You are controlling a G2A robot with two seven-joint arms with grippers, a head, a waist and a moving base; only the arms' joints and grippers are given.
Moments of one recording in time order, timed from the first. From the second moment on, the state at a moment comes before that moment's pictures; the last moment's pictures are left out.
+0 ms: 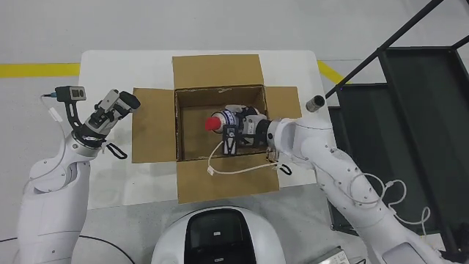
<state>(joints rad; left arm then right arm) 1.29 -1.17 -1.58 -1.45 -0.44 -0.58 -0.86 -1.12 -1.15 1.06 -1.86 -1.65 -0.85 0.54</state>
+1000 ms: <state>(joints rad) 1.29 -1.17 -1.58 -1.45 -0.44 -0.58 -0.86 -0.86 -1.23 0.85 -1.51 -1.21 -0.87 0.66</state>
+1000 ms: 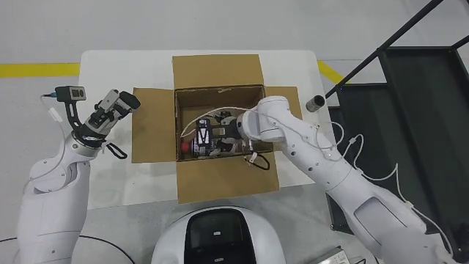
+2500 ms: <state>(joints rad) 1.29 -1.17 -1.58 -1.45 -0.44 -0.58 -0.86 -1.55 -1.08 1.61 -1.69 -1.35 -0.82 -0.23</state>
